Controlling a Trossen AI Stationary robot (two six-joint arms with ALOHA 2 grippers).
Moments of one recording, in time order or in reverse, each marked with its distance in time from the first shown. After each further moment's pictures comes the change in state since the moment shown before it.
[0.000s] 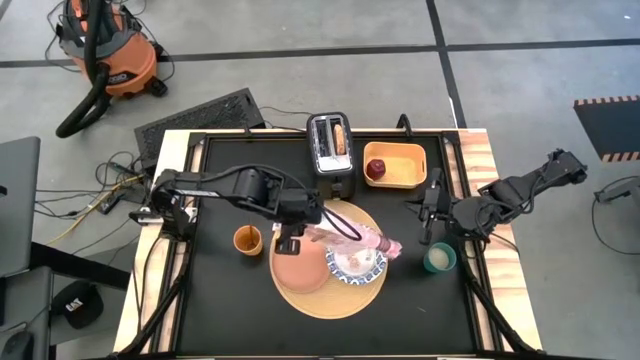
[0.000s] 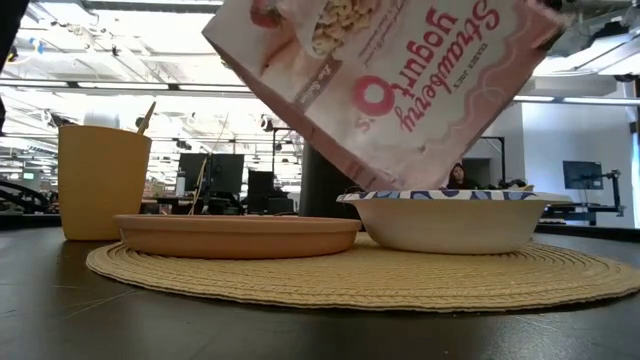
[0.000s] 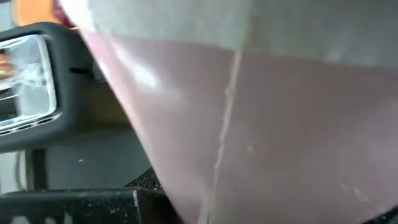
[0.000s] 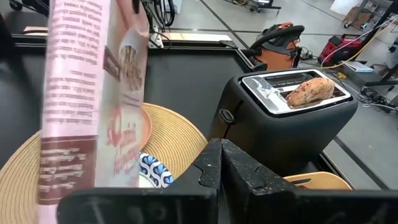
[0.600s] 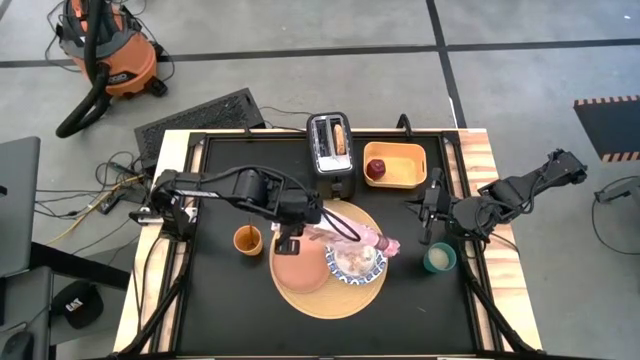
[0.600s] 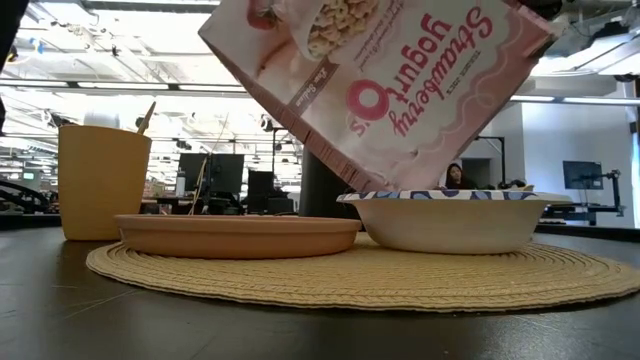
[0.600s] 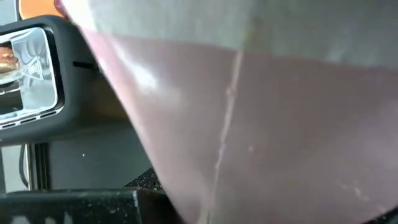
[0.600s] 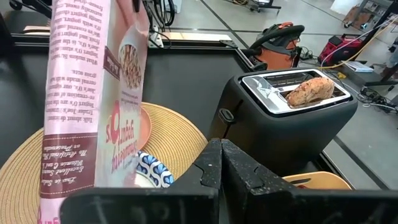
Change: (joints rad) left arm -0.007 0.000 0.000 -0.017 -0.003 -0.004; right arm 0.000 0.000 0.000 -0.002 0.000 0.000
